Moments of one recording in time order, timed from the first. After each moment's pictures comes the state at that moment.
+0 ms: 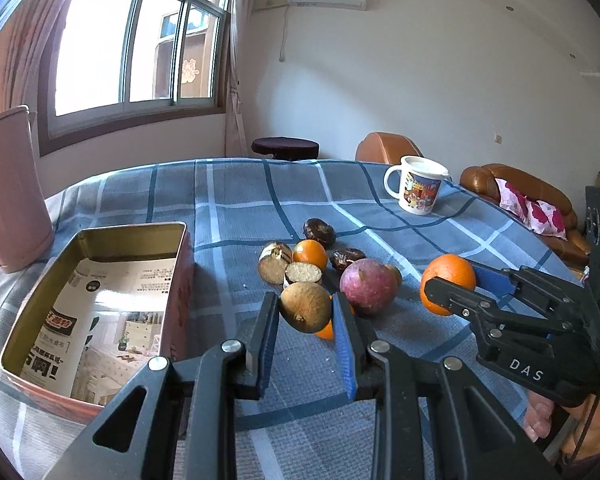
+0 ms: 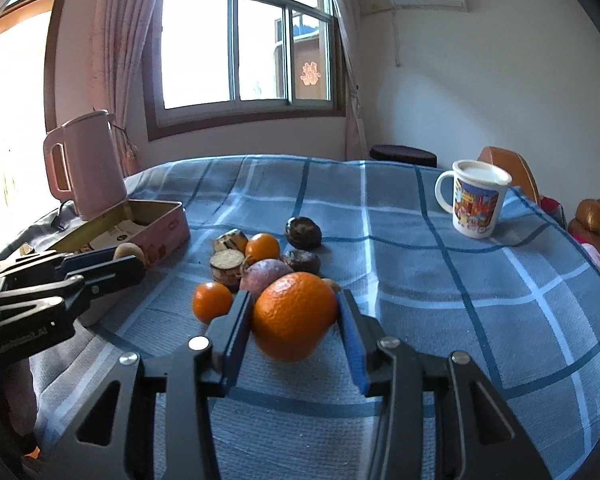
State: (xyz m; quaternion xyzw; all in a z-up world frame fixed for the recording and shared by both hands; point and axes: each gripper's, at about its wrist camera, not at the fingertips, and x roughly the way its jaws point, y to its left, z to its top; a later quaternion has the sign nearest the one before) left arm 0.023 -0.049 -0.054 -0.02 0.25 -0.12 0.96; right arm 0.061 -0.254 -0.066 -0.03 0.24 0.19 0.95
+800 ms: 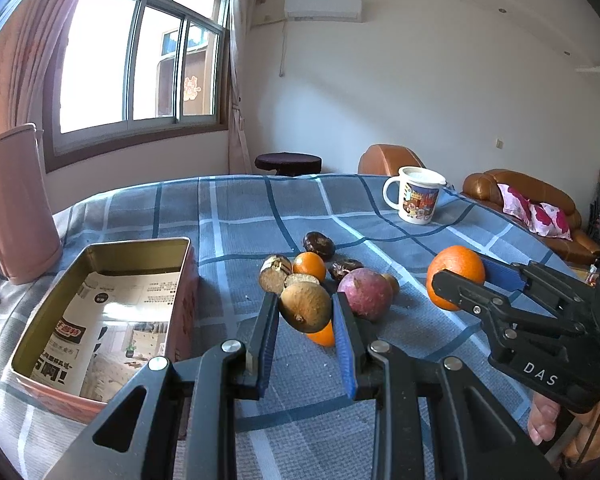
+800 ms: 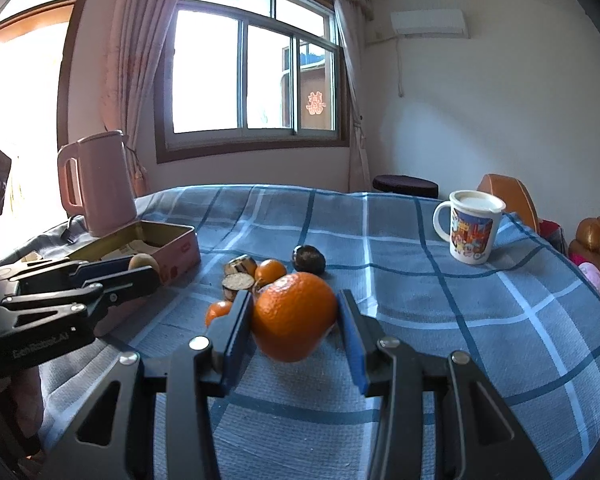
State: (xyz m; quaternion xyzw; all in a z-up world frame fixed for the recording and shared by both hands) left arm 0.012 -0.055 -0.050 -0.01 0.22 -0.11 0.97; right arm 0.041 -0.258 -0.058 -0.03 0.18 0.20 0.96
